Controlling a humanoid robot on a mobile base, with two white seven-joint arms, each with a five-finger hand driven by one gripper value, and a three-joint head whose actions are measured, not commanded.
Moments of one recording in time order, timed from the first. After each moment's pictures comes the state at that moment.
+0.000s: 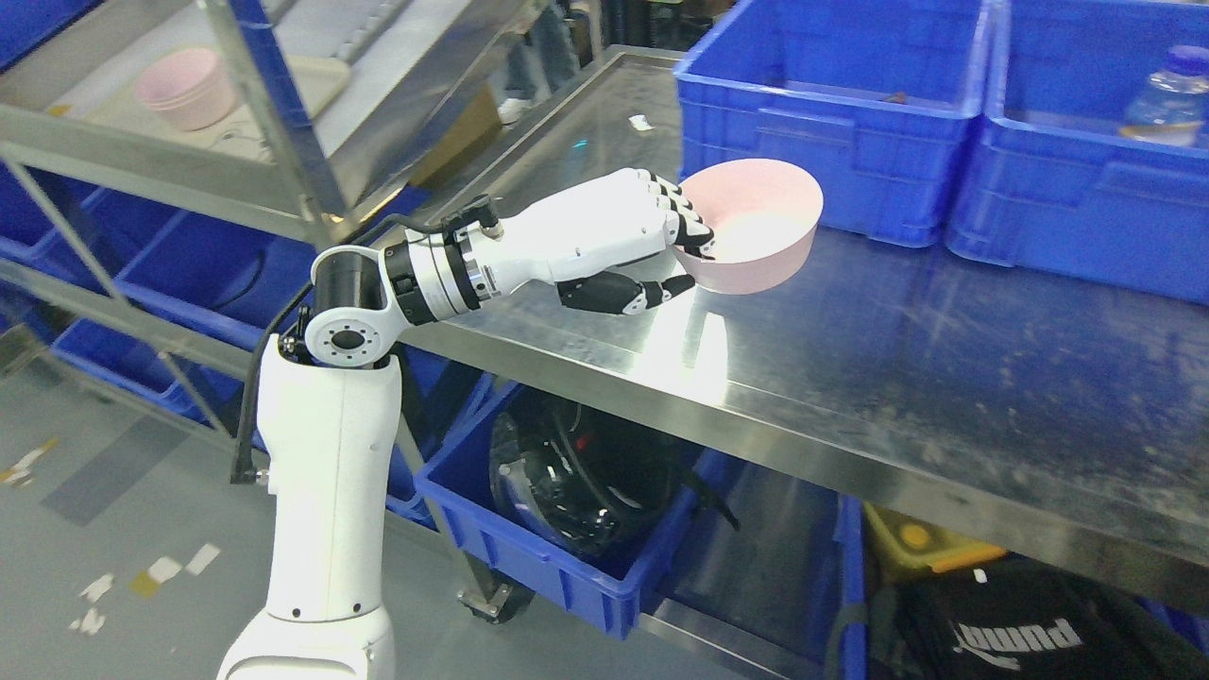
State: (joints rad) left arm -0.61 0.00 0.00 -1.57 -0.41 -0.79 -1.05; right arm 0.00 0.00 0.05 0.00 0.05 -0.08 -0.03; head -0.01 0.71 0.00
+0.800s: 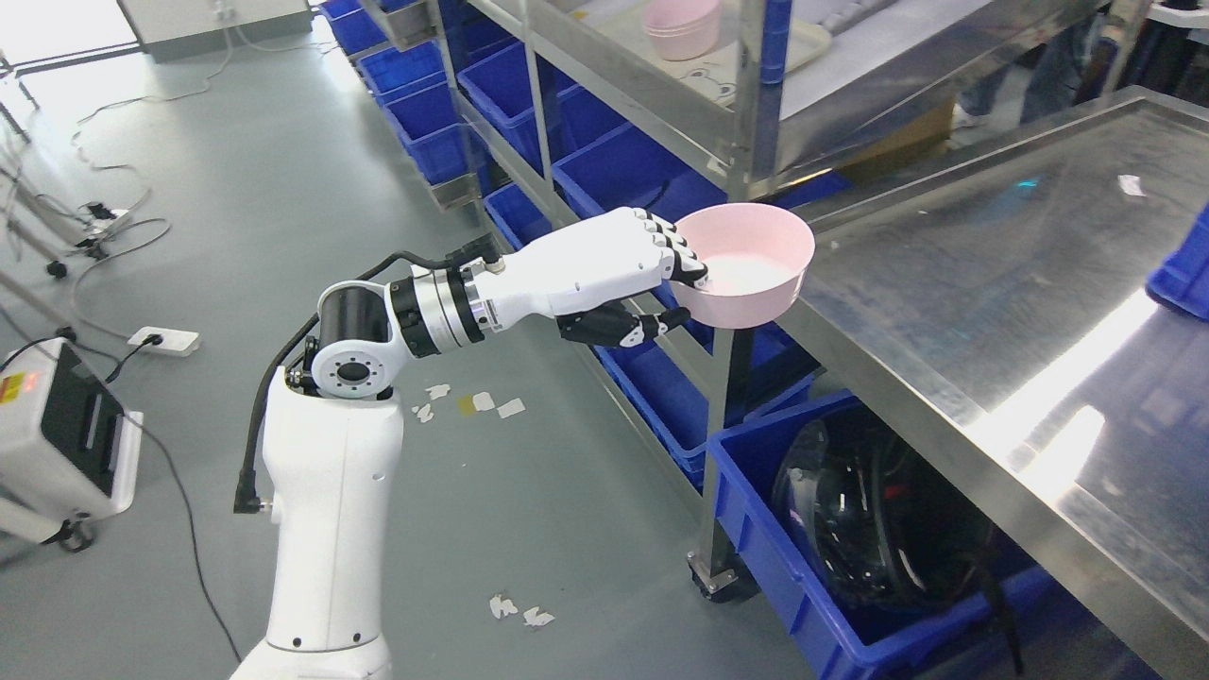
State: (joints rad) left arm -0.54 0.00 0.00 -1.58 -0.42 -0.79 -1.05; right arm 0.00 0.00 0.05 0.00 0.05 -0.08 -0.03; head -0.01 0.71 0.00
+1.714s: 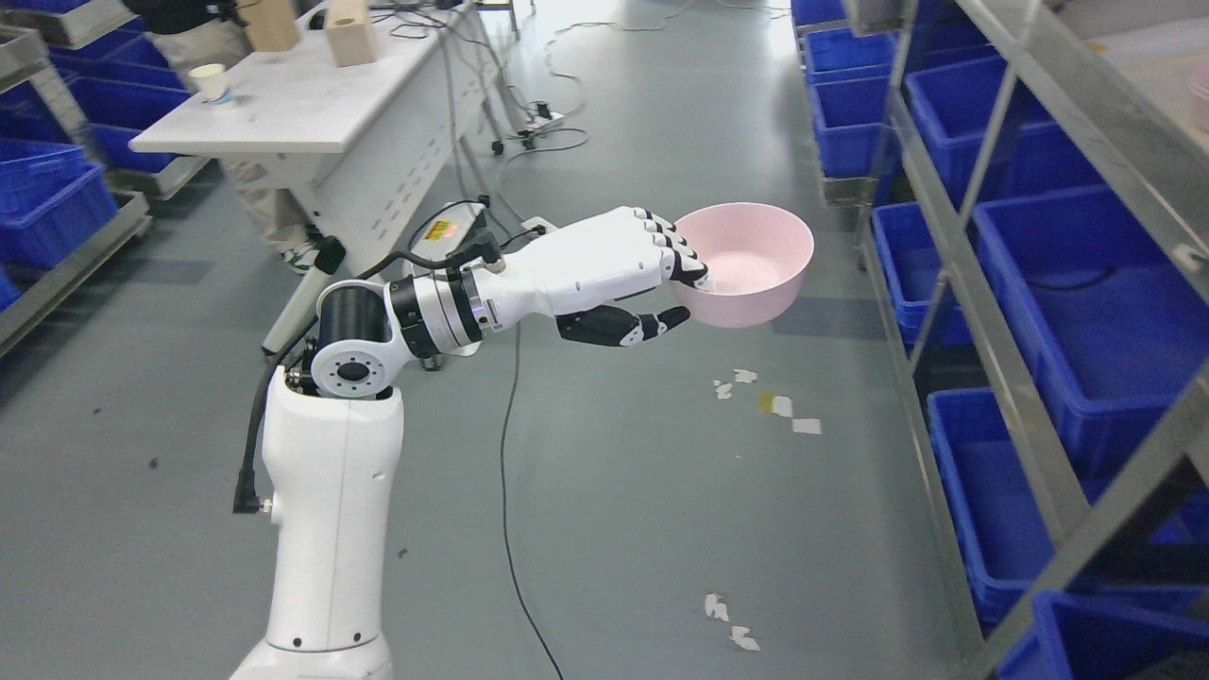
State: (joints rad) left arm -0.55 0.00 0.00 -1.59 -0.43 -0.79 -1.05; right arm 0.00 0.00 0.05 0.00 0.05 -0.08 -0.03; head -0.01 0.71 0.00
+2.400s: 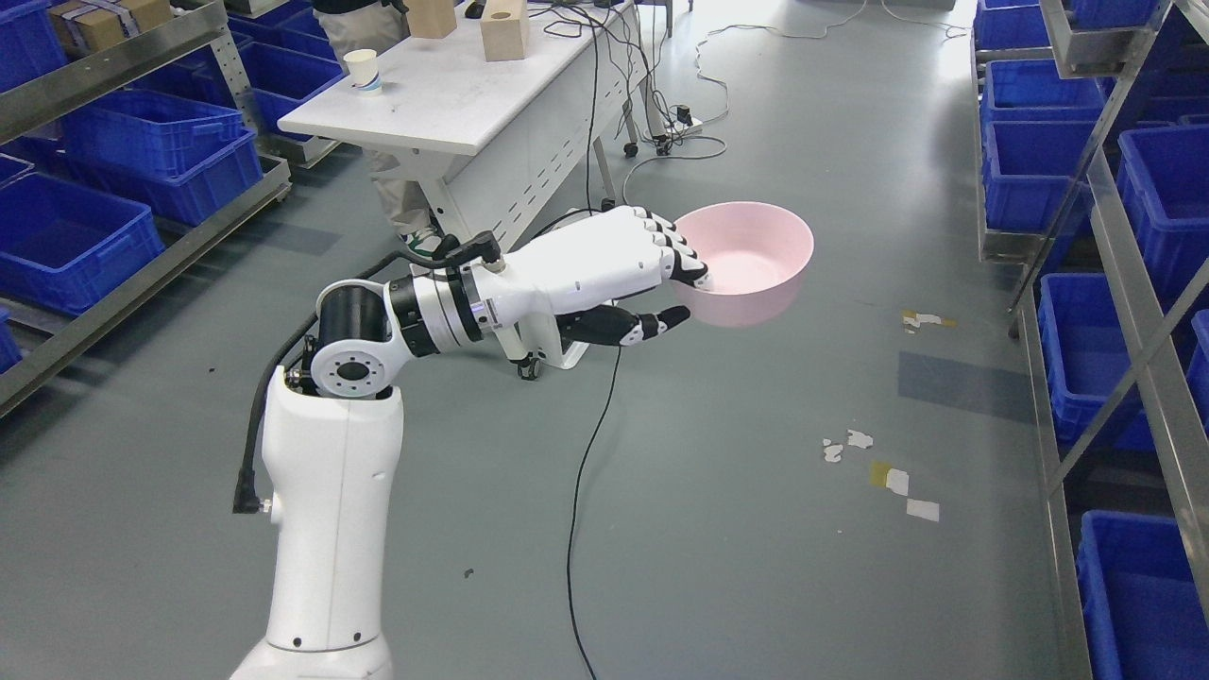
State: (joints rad) left arm -0.55 0.00 0.00 -1.59 -0.43 -0.79 -1.05; right arm 0.00 0.00 0.05 0.00 0.05 -0.08 -0.03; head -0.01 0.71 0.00
